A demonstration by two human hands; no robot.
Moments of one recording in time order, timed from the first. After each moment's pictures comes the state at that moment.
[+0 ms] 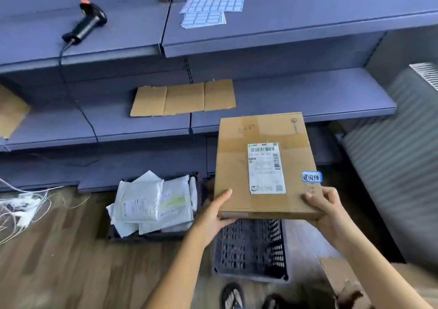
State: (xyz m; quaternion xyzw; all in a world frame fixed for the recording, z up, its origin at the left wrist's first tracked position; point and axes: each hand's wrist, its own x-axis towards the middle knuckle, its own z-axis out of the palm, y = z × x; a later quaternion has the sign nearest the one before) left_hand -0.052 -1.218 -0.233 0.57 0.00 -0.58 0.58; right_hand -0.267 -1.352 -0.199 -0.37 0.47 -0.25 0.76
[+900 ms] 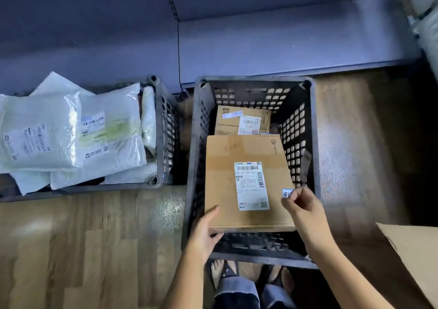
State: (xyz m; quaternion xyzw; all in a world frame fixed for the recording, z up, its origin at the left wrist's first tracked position) left_hand -0.093 -1.169 -0.702 0.60 0.30 -0.56 0.48; right_hand -0.245 -1.311 -0.644 -0.52 0.59 -0.14 0.60
